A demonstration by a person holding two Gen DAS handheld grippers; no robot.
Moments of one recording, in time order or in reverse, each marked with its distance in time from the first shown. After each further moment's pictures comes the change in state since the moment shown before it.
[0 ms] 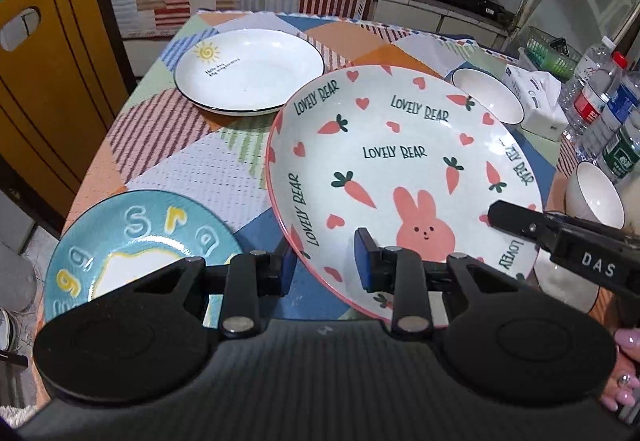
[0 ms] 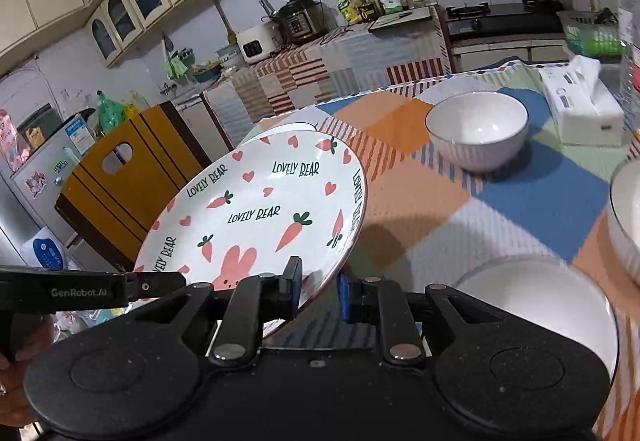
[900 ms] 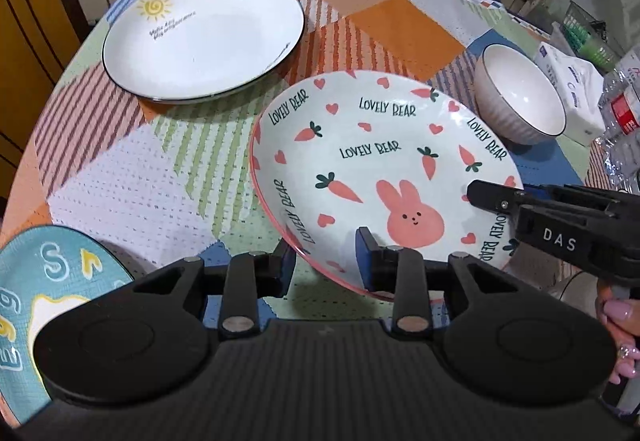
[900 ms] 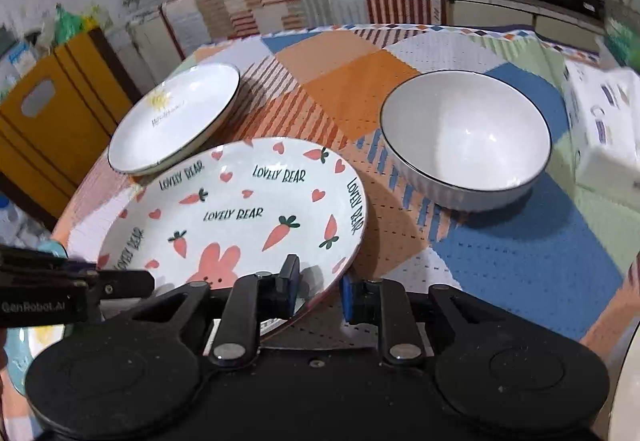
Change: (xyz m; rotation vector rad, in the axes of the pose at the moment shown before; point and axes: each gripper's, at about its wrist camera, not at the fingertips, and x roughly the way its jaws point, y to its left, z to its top) left arm 0.103 -0.018 0.053 -0.066 0.197 -0.016; right arm 0.100 -0.041 0.065 -0.114 0.284 -0.130
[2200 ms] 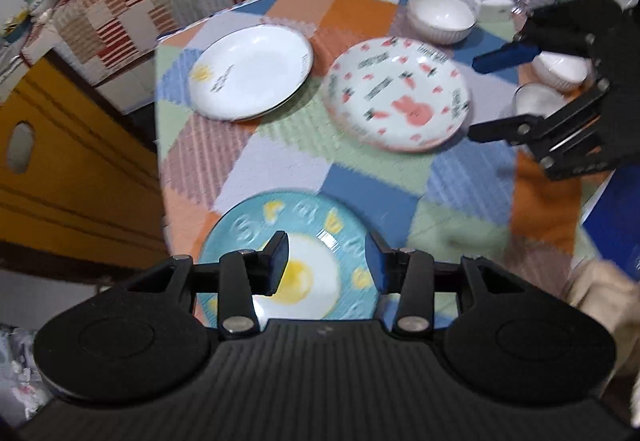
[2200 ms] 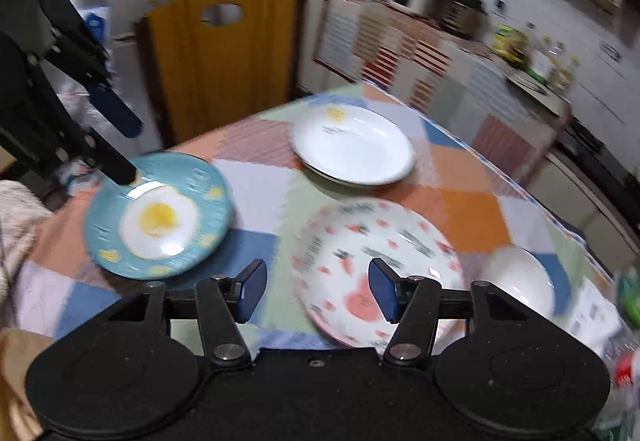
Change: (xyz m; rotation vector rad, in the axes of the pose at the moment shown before) left arm -0.192 0.073 -0.046 0.512 0.019 0.064; right arm -0.129 0.155 -0.021 -0.619 -0.069 0.054
